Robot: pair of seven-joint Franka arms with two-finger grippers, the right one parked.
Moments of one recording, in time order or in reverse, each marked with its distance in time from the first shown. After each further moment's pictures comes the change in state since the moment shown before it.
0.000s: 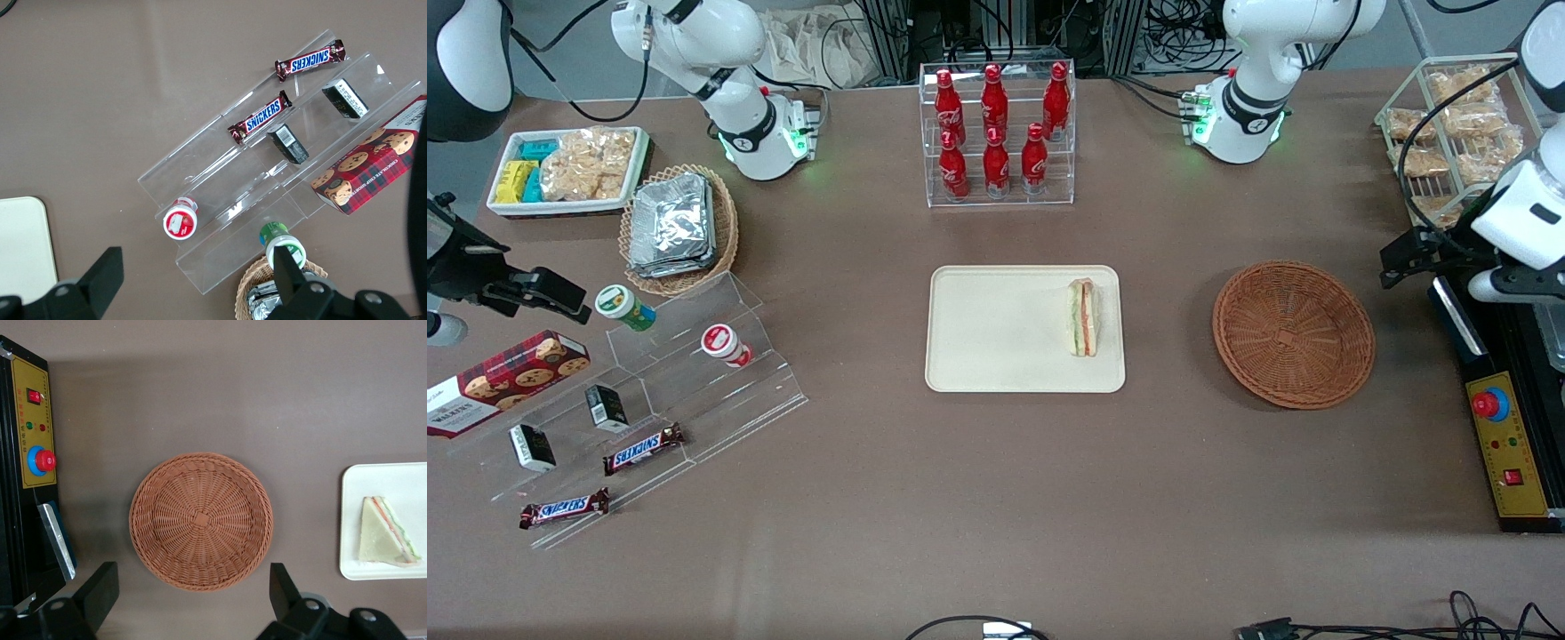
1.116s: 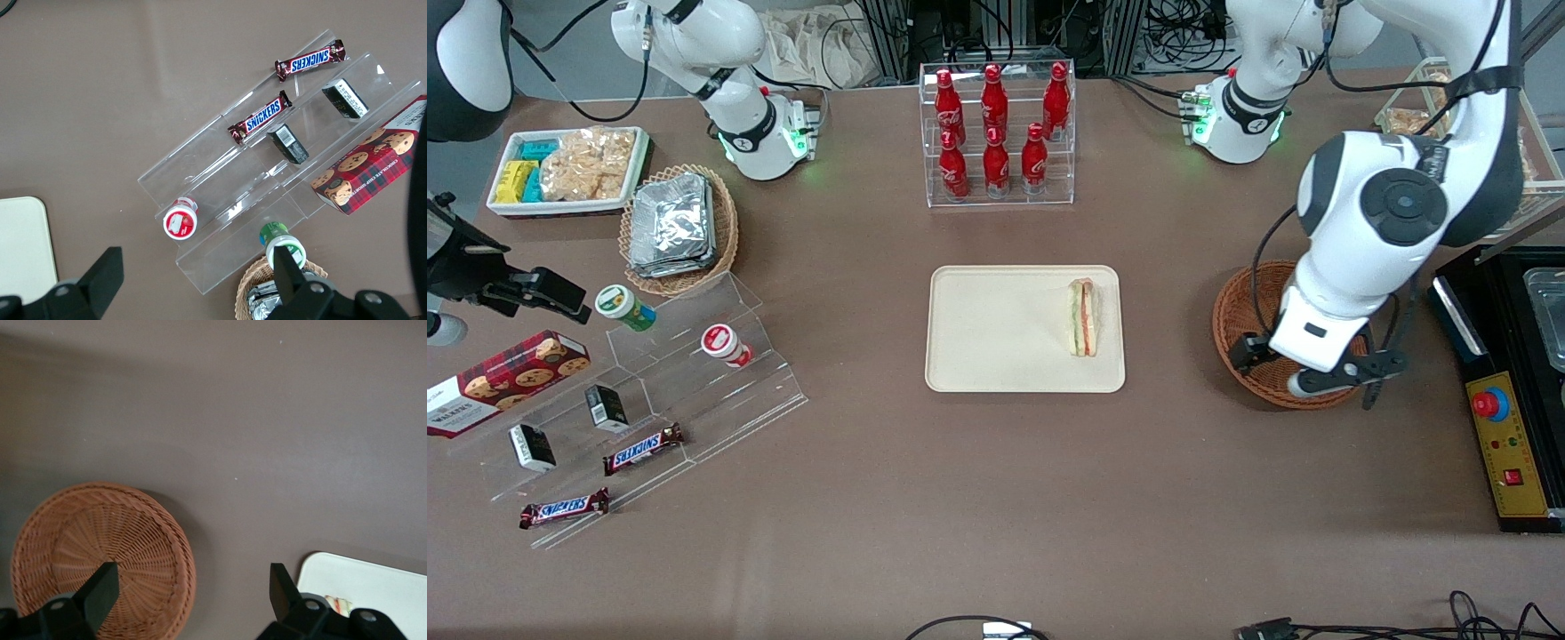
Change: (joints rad) arm -0.511 0.218 0.318 -0.104 0.030 0.373 -0.461
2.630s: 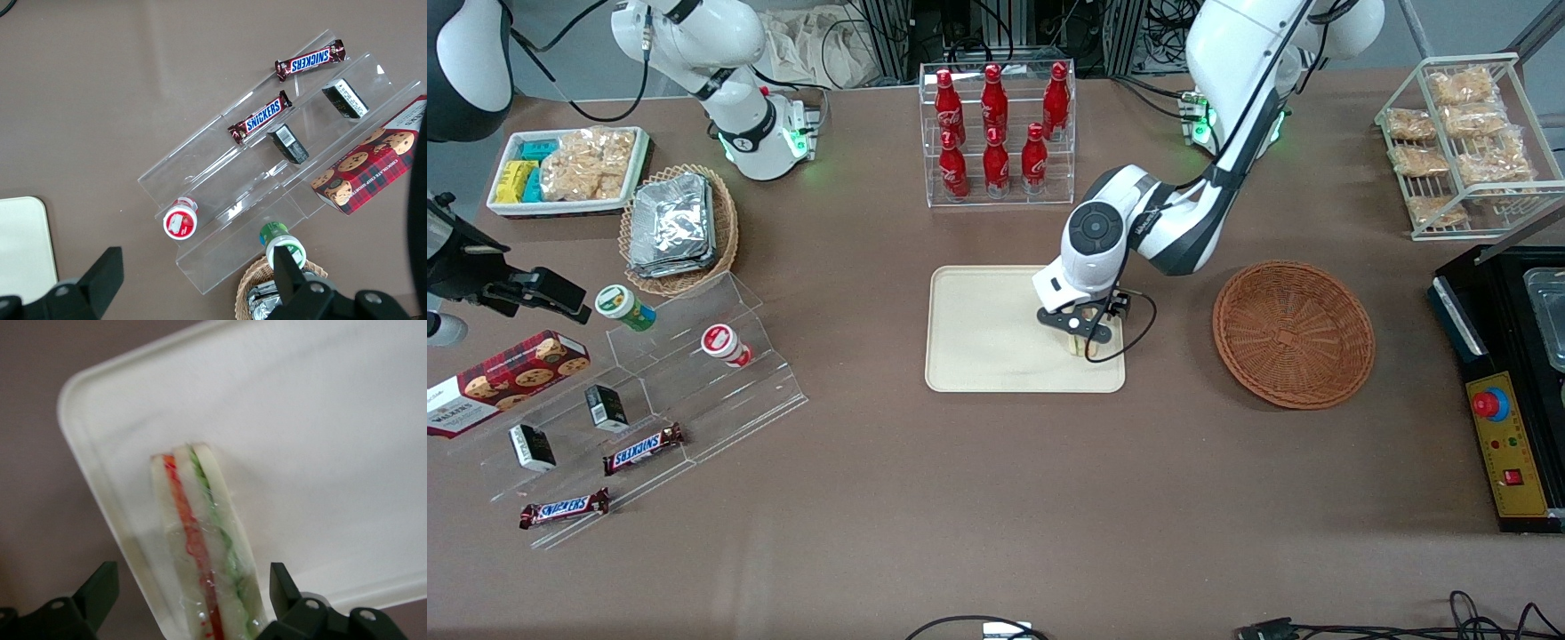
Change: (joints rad) arm -0.067 0.215 -0.402 -0.189 0.011 0.233 0.009
